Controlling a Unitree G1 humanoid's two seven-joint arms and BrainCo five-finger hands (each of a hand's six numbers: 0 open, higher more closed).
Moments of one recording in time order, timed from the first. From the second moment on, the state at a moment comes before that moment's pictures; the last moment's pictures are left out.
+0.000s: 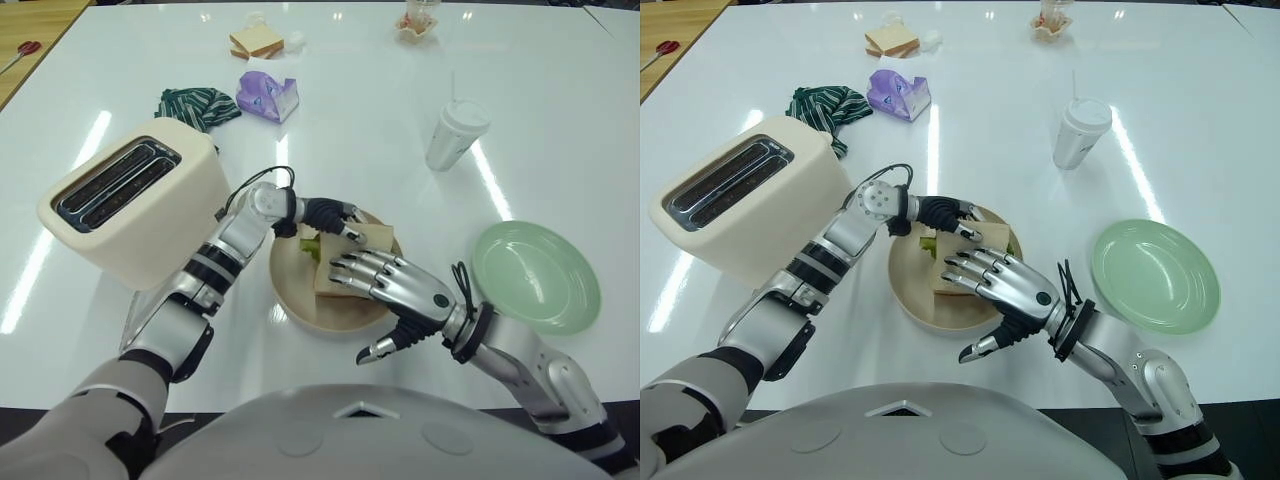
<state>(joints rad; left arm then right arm) -0.58 0.24 -0.51 0.42 0.12 0.01 -0.95 0.35 -0.62 0.19 -0.44 -0.86 -0.58 0.24</state>
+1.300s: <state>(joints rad) -0.22 0.70 -0.11 -0.40 0.62 -0.32 -0.10 0.04 -0.69 0.26 -0.25 -0.38 -0.37 0.55</state>
